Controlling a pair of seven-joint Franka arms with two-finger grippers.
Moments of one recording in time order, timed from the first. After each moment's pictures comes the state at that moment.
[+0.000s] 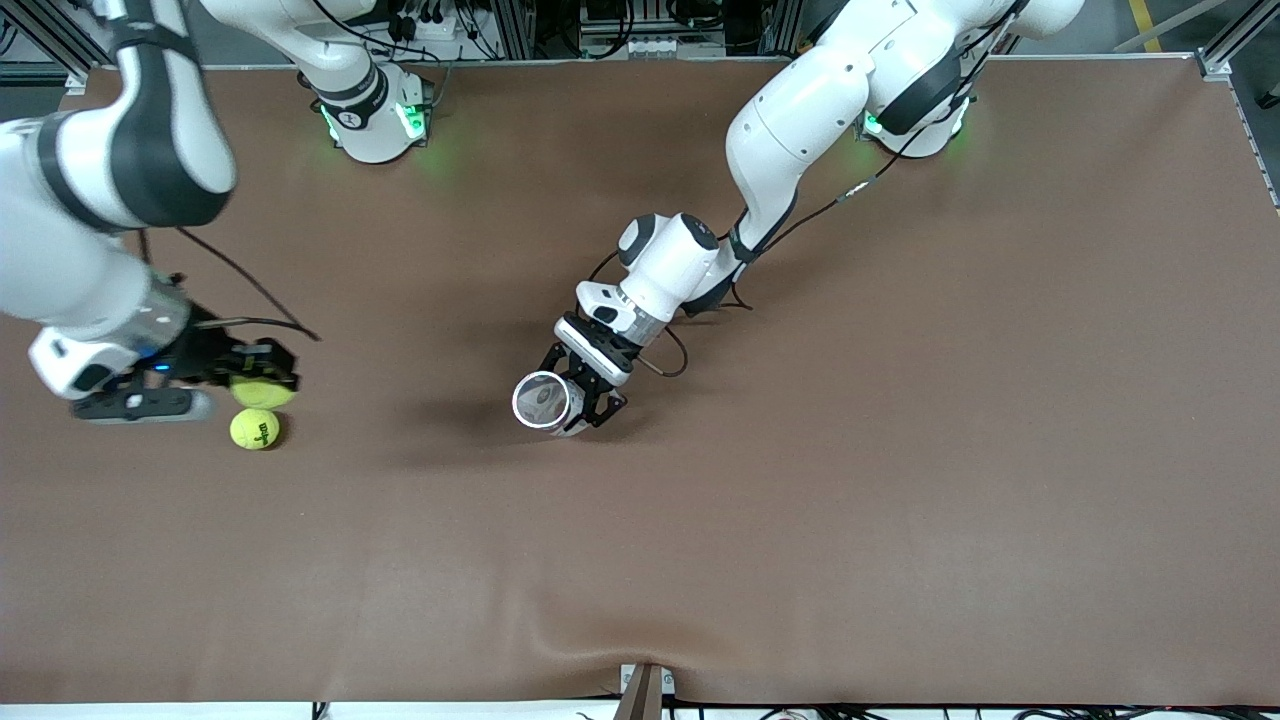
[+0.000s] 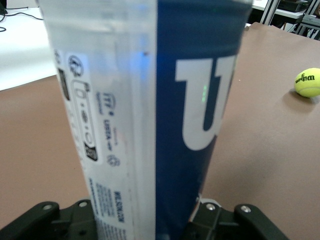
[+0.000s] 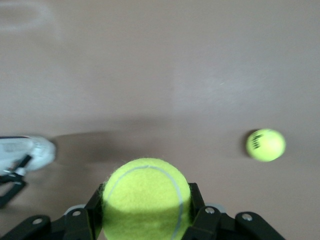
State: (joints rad) left arm -0.72 1.08 -0.33 -1.37 -0.55 3.54 0.61; right arm 0.18 0.17 -0.03 -1.72 0.10 1.95 0.16
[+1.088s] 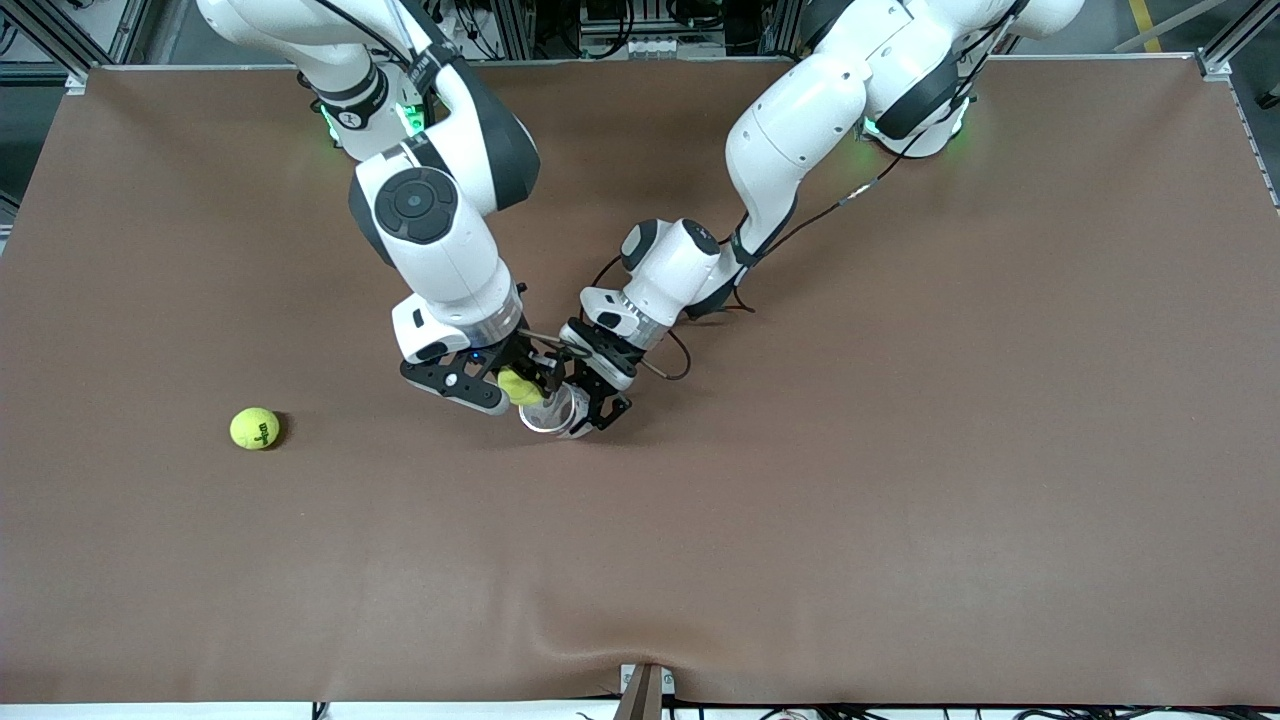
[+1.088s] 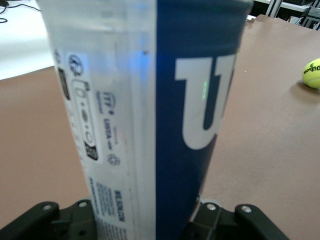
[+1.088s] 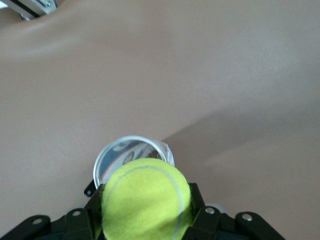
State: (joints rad) left arm -0.72 1.11 -0.32 -1.37 -0.55 3.54 0.60; right arm 0.57 0.41 -0.02 -1.57 -0.01 2.14 0.95
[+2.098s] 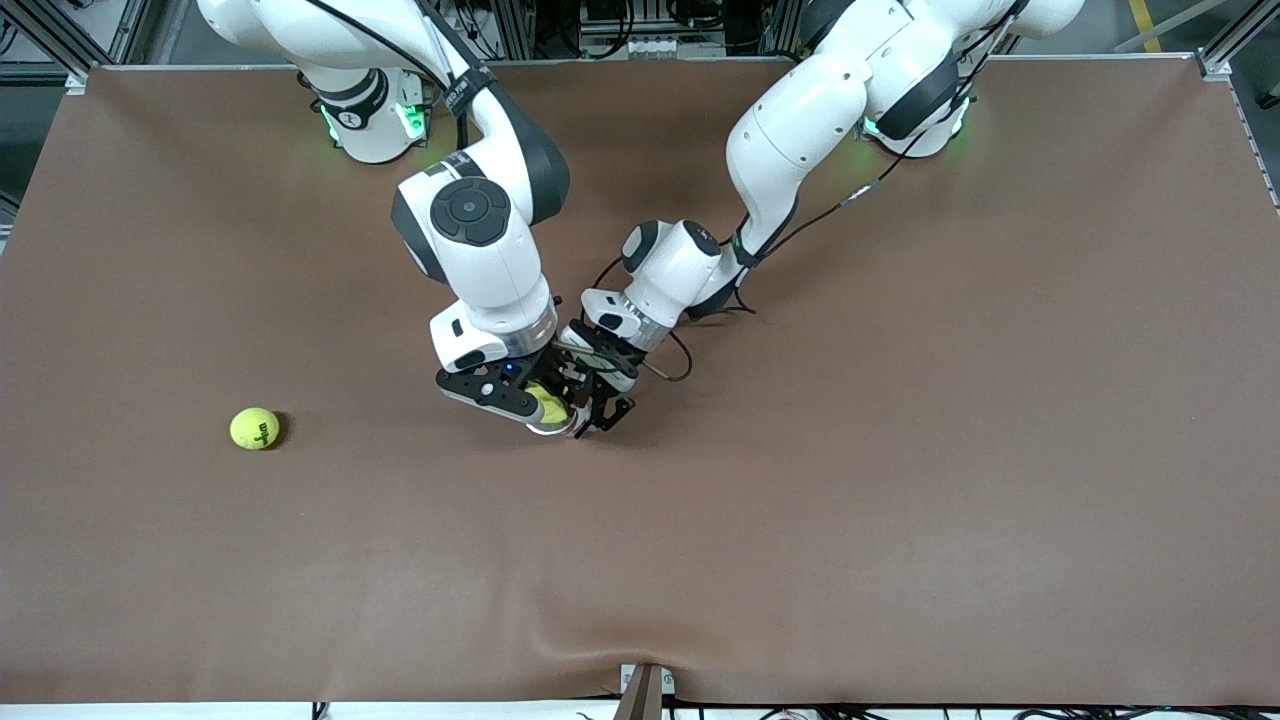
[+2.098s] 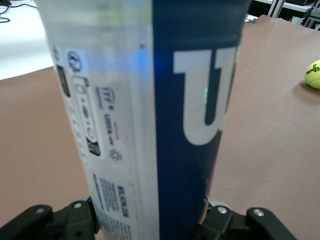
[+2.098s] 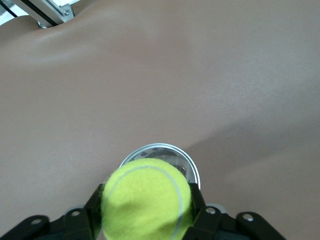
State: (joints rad) left arm -0.72 1.11 -0.32 -1.37 -0.55 3.54 0.60; right arm 0.61 0.48 -0.02 -1.53 -0.08 2.21 1.01
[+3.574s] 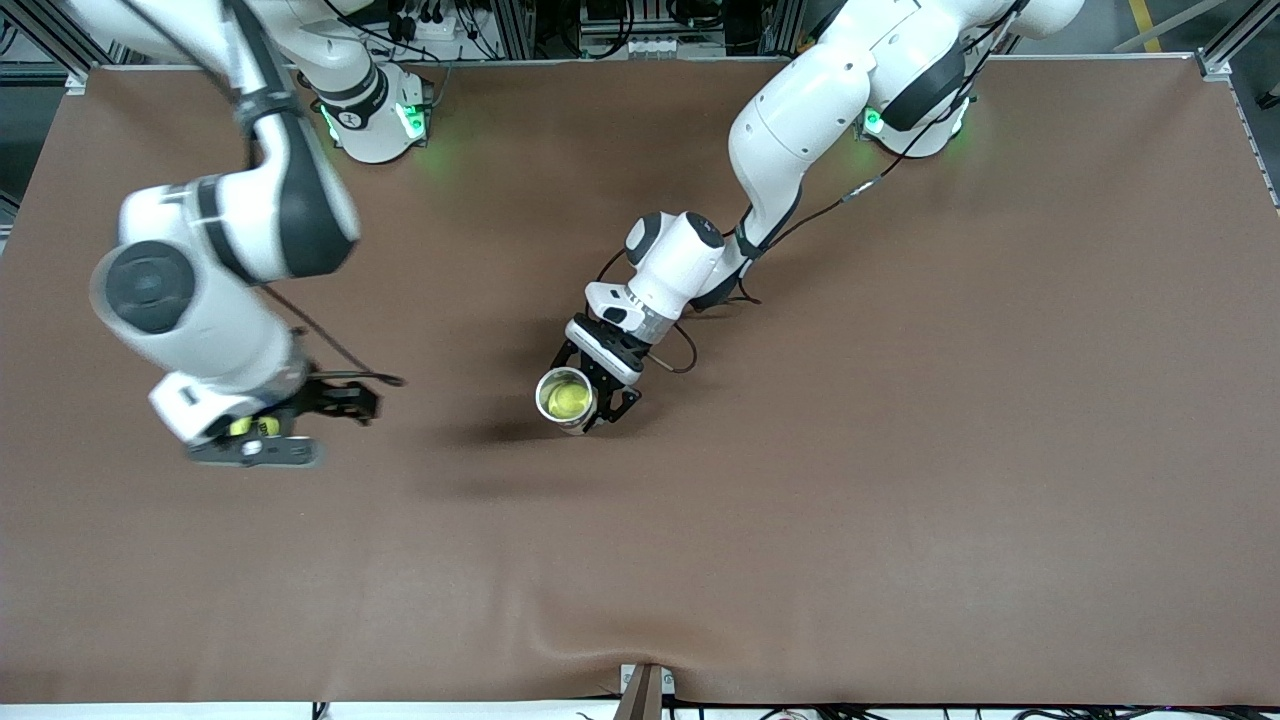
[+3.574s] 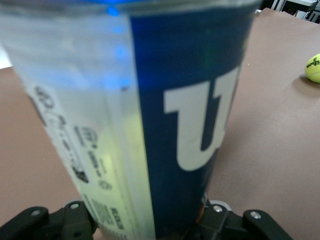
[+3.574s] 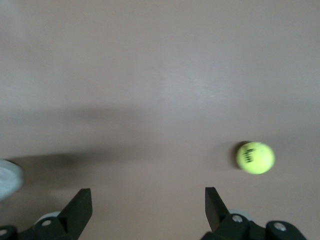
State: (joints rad) left arm -0.71 1.05 -0.32 -1.46 -0.59 3.56 0.59; right arm 0.22 0.36 -0.05 -1.55 -0.09 1.90 0.15
